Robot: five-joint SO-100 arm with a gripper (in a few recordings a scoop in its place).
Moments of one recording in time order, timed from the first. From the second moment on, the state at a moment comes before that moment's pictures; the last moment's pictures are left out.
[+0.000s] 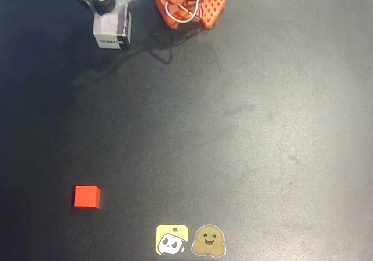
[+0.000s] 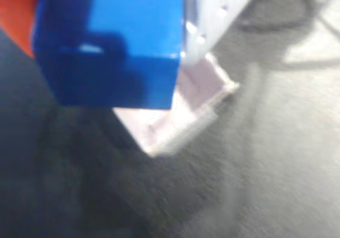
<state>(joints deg) 68.1 162.6 130.3 91.8 62.7</state>
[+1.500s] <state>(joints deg) 71.5 163.6 150.9 80.9 62.7</state>
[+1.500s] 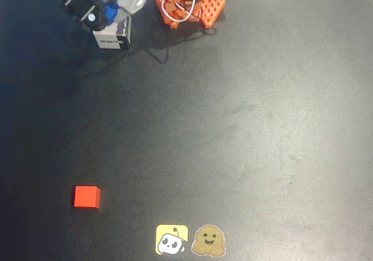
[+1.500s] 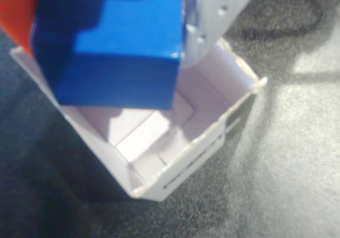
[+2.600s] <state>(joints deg) 69.1 168.4 151.4 74.0 58.5</state>
